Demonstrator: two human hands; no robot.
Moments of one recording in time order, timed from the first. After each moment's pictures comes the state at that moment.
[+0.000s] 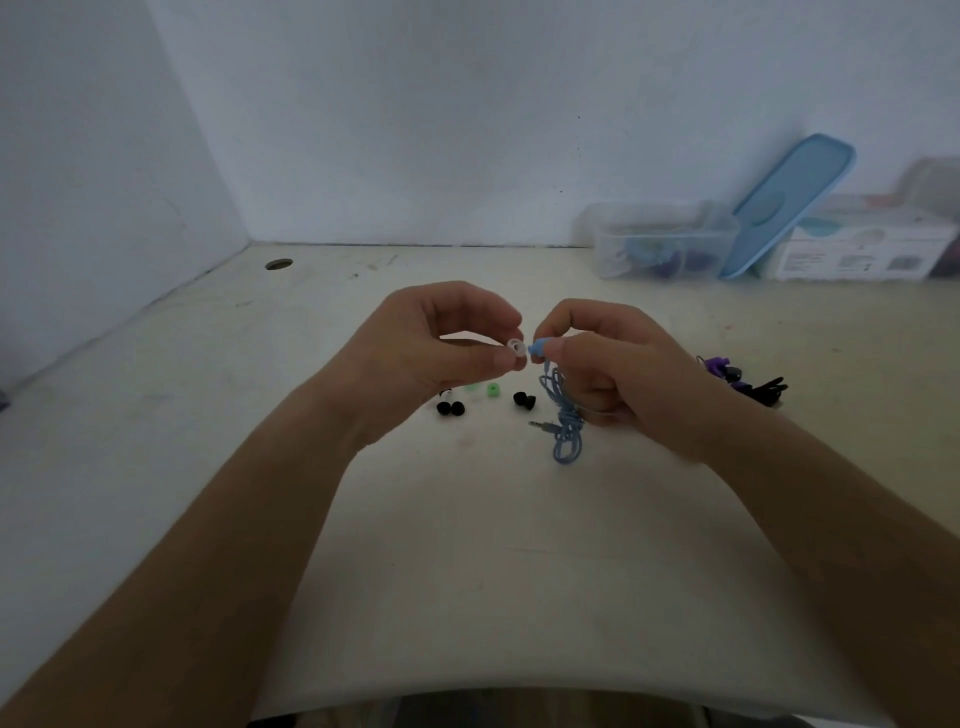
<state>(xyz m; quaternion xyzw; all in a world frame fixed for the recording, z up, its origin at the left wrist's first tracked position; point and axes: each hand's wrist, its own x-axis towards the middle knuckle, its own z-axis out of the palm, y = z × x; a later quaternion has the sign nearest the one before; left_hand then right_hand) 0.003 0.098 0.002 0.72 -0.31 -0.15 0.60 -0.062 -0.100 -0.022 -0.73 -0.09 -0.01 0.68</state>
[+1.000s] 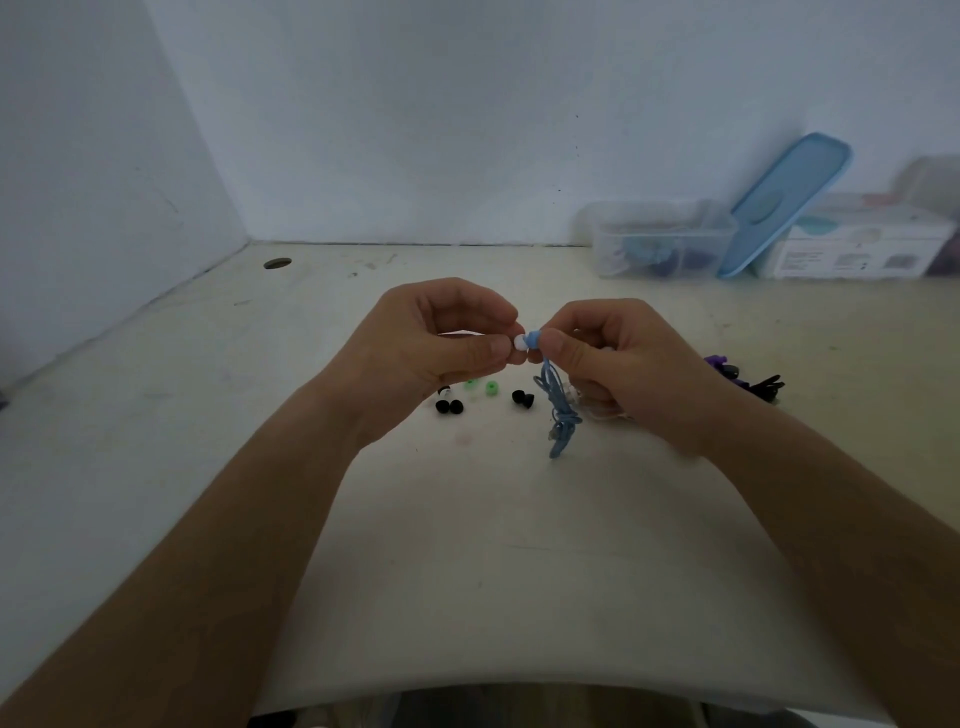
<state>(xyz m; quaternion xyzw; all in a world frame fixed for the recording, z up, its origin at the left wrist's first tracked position) 0.004 0.096 0.001 0.70 -0.31 -0.15 0.63 -0.059 -0.103 -0.025 -0.77 -0.11 -0.07 0.62</state>
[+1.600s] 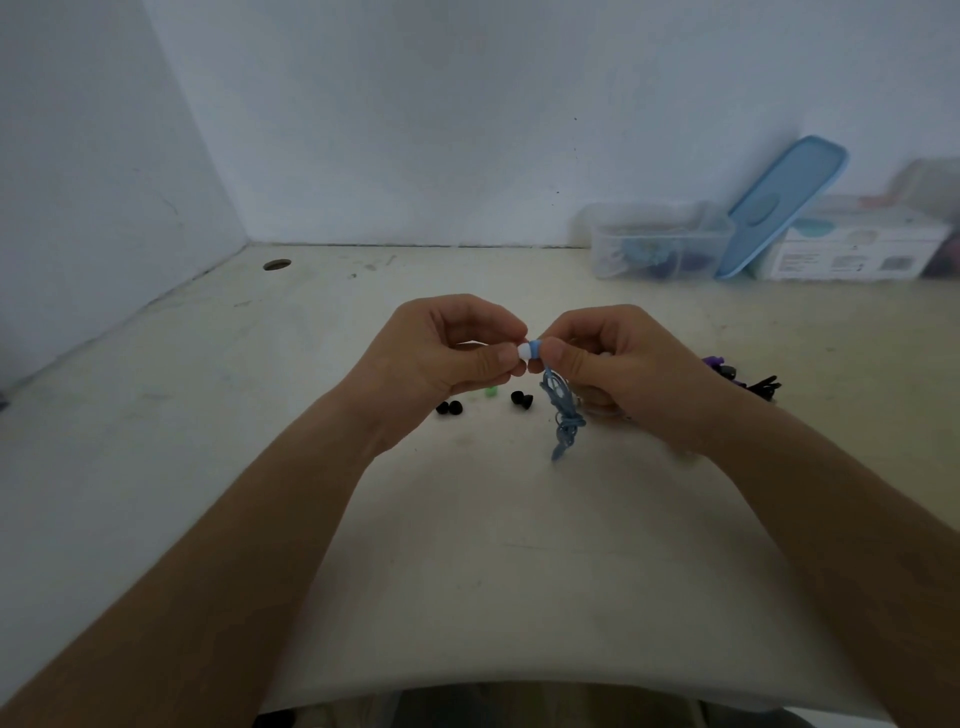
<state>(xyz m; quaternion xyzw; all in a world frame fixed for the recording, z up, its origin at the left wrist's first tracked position) 0.004 0.087 -0.010 0.69 -0.28 -0.16 0.65 -0.059 -0.107 -0.026 -0.79 -0.11 -0.05 0.60</state>
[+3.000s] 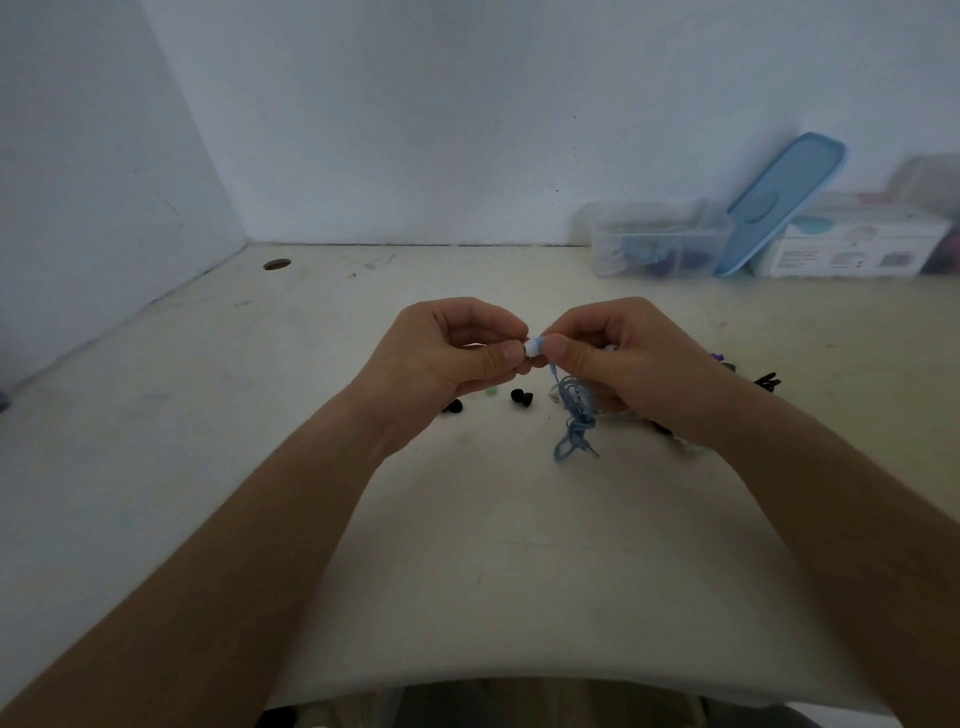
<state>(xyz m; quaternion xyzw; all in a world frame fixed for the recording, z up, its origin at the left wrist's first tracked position) 0.004 0.083 -0.015 0.67 -0.27 -0.17 0.67 -0.062 -0.110 -0.021 -0.81 -0.10 -0.08 0.57</state>
